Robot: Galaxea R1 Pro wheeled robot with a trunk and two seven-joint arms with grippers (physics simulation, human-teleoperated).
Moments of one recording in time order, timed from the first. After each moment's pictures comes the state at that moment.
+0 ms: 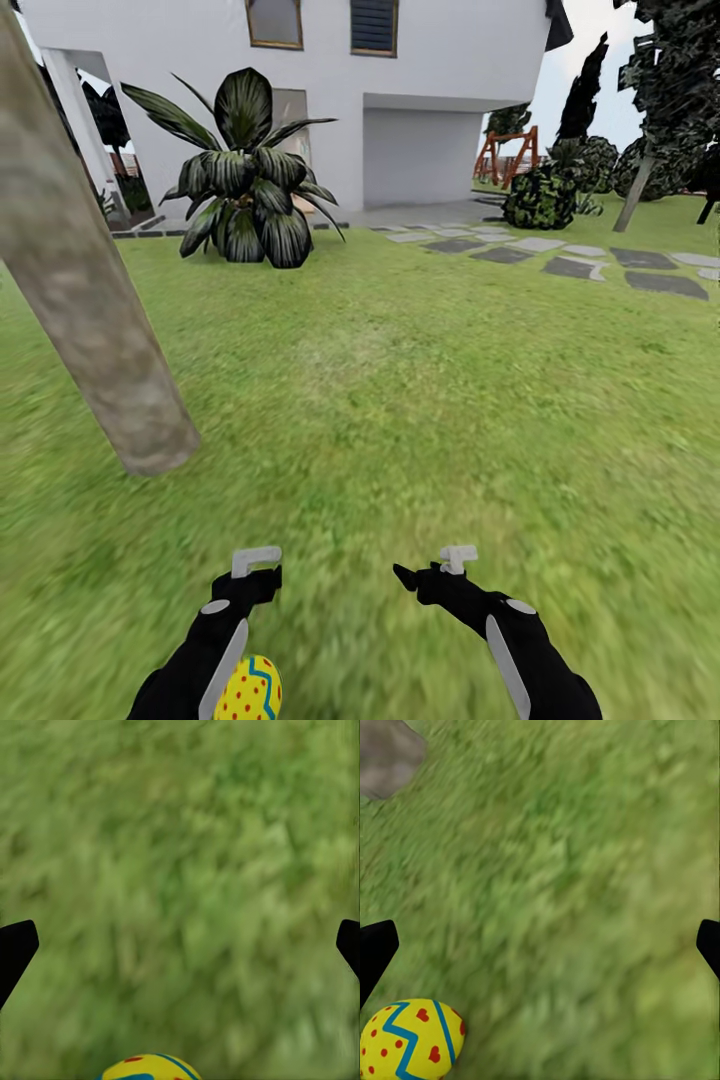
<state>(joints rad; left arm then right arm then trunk) -0.36 -0.06 -0.06 -0.92 0.12 0.29 0.20 -0.35 0.08 -0.07 -0.94 -0.07 0.31 0.49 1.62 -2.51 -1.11</state>
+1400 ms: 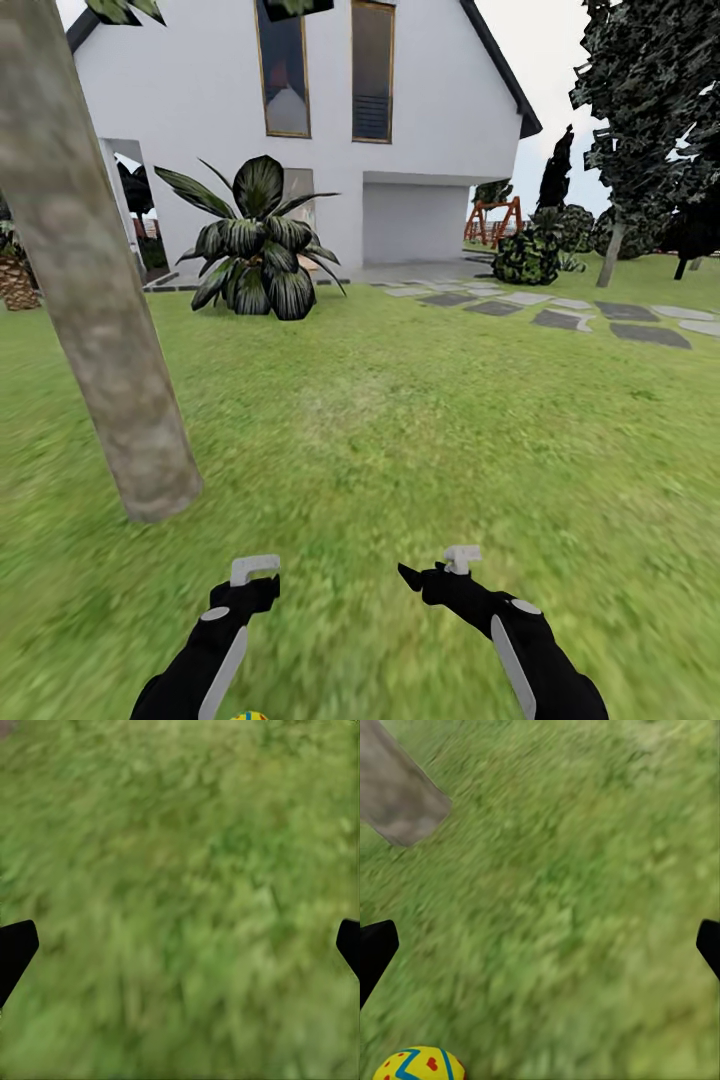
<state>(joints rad) -0.36 -0.06 -0.06 -0.87 0.12 0.28 0.21 -0.35 0.06 -0.07 -0.94 -0.08 0.31 0.49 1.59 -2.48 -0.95</state>
